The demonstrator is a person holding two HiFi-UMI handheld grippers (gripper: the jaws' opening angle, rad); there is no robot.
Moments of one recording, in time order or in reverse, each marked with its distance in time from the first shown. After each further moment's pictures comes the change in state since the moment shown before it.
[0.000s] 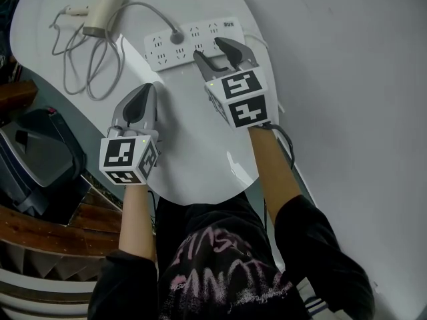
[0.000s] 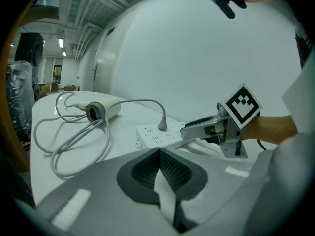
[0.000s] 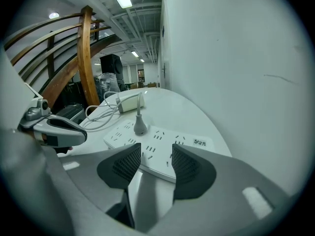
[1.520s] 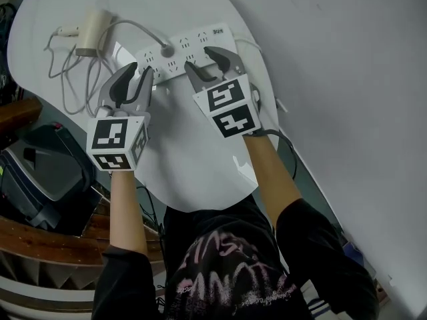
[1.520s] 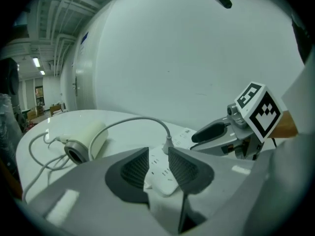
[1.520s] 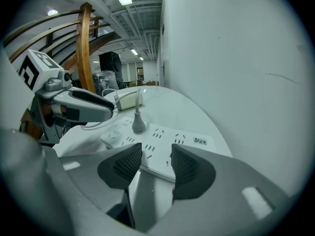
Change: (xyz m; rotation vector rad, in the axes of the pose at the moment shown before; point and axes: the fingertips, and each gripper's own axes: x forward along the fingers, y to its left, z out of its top) left arm 0.047 0.008 0.059 0.235 0.033 -0.053; right arm 0.006 0.003 -0.002 -0.001 0.023 -0.013
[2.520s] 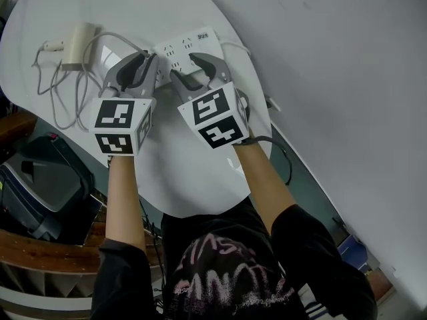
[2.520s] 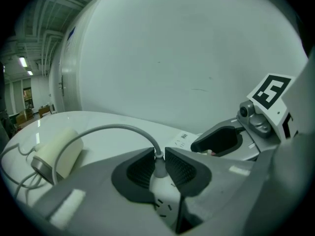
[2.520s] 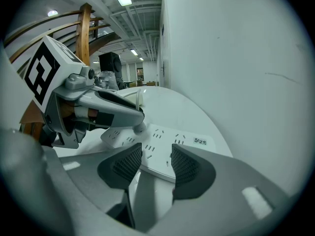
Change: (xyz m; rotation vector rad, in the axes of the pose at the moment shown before) left arm 0.058 -0.024 0.018 0.054 0.039 -0.093; right arm 0.000 -0.001 0.001 -0.002 -0.006 0.001
